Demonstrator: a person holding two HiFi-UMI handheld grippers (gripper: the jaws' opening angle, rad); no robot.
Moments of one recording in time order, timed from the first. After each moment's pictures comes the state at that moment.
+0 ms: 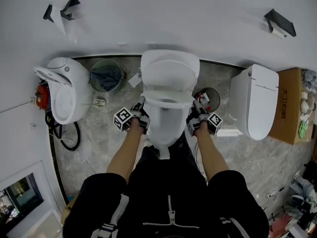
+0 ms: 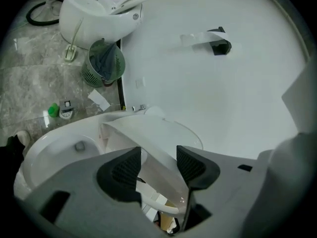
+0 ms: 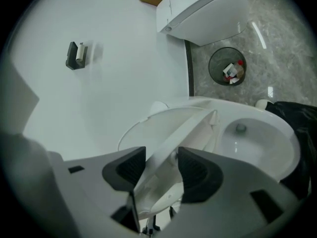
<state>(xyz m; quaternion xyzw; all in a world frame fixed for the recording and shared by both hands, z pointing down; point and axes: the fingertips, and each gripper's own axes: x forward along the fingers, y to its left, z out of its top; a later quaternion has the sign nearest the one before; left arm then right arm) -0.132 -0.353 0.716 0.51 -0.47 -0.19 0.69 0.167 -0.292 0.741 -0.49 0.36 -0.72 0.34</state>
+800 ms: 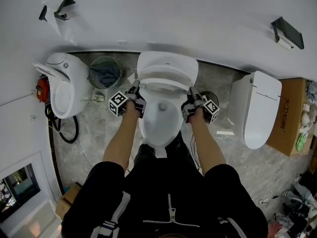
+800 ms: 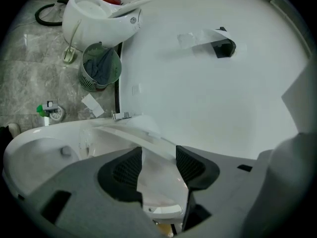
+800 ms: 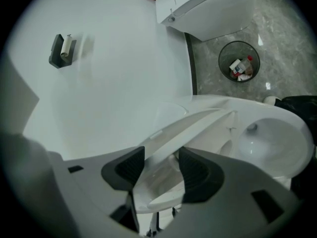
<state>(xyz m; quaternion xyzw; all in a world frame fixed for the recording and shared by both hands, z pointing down) -0.115 -0.457 0.716 0.48 -0.52 -0.23 0.67 0.187 -0.399 0.747 -0.49 0.33 -0.74 0.34</state>
